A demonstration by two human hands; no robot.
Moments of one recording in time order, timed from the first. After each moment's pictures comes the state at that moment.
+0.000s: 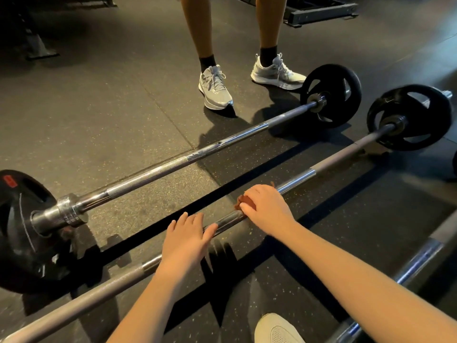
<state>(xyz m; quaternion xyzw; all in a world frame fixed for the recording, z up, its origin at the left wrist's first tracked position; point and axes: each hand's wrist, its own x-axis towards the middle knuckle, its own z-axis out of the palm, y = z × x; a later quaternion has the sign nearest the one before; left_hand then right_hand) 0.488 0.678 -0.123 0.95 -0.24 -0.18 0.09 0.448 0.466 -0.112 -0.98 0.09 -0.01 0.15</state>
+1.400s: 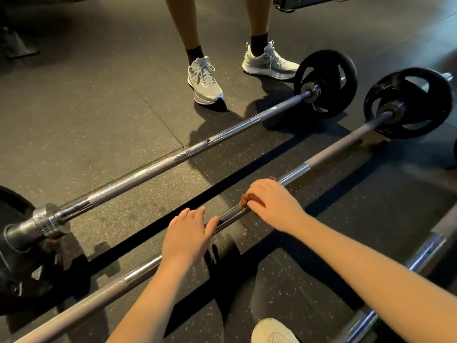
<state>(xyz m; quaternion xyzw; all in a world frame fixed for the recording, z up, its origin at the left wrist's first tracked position) 0.498 0.647 -0.131 0.95 -0.28 -0.12 0.08 0.436 0.419 -0.112 -0.98 0.04 0.01 0.19</state>
